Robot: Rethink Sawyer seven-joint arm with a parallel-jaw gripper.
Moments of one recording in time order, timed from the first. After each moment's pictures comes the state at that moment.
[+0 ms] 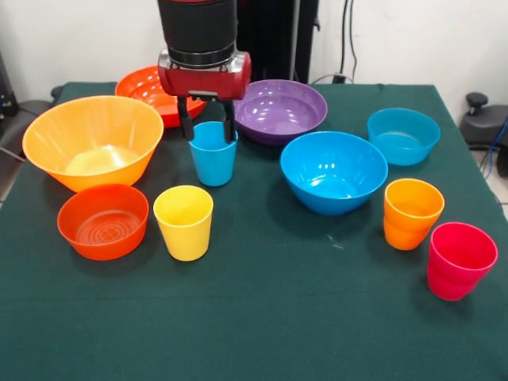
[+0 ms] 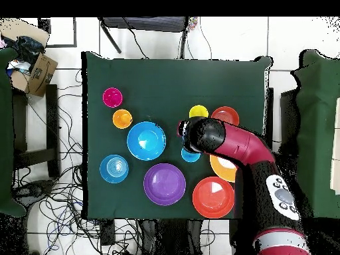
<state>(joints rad) -0.46 -0.66 0.10 1.67 -0.04 0.56 1.58</state>
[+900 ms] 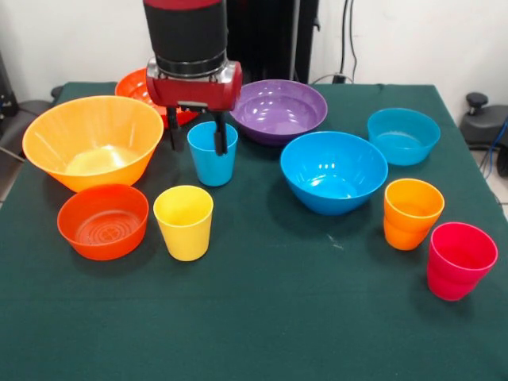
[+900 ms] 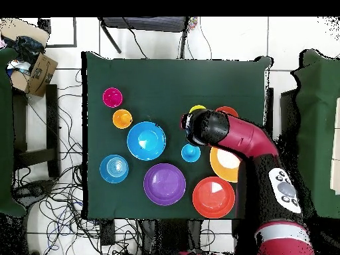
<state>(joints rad) -0.46 -0.61 0.10 1.59 -0.04 0.57 1.58</state>
